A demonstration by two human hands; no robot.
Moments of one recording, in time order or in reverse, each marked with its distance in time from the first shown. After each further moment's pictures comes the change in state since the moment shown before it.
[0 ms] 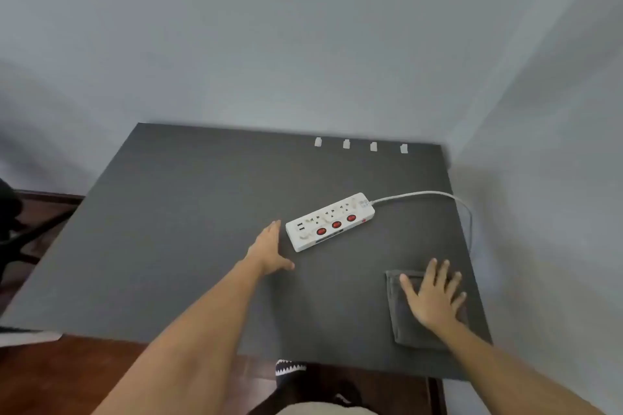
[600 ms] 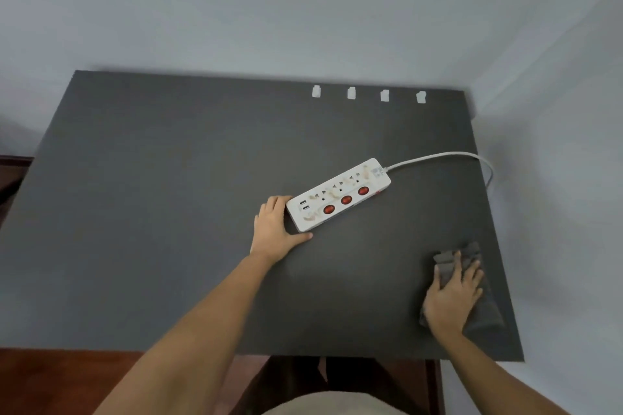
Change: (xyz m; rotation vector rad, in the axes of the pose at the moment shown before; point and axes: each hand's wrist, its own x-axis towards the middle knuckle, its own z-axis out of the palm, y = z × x) left_hand 0.047 -0.021 0.032 -0.182 0.253 0.173; right_hand 0.007 0.006 0.061 0.186 0.417 0.214
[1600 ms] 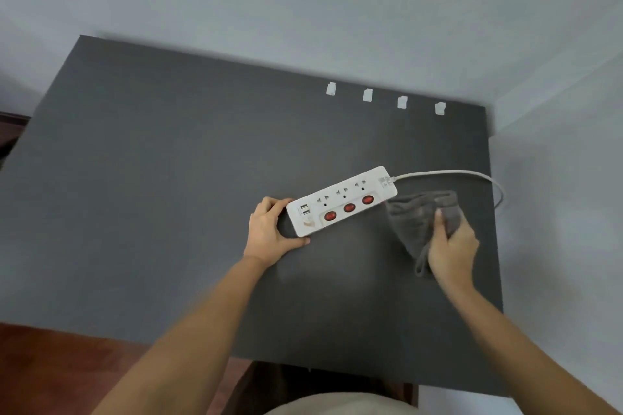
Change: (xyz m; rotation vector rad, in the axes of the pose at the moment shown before) left_hand -0.002 -0.003 0.005 -0.124 0.086 -0.023; right_hand 0.044 -0.137 -0.077 0.386 -0.045 -0.247
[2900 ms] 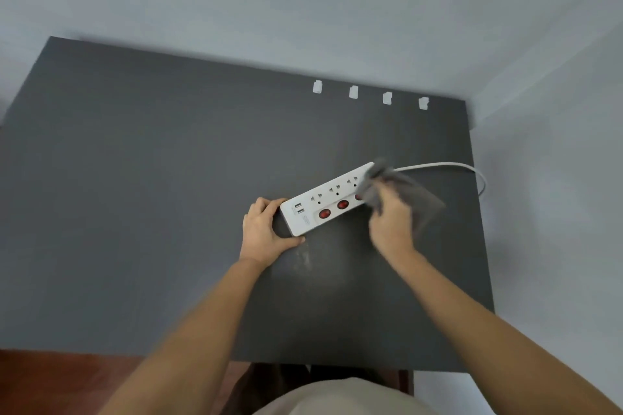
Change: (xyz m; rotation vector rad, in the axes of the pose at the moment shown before) left_hand 0.000 -0.003 0.000 0.012 -0.001 0.019; right_hand -0.008 -0.019 0.071 -0.148 -0.226 -0.149
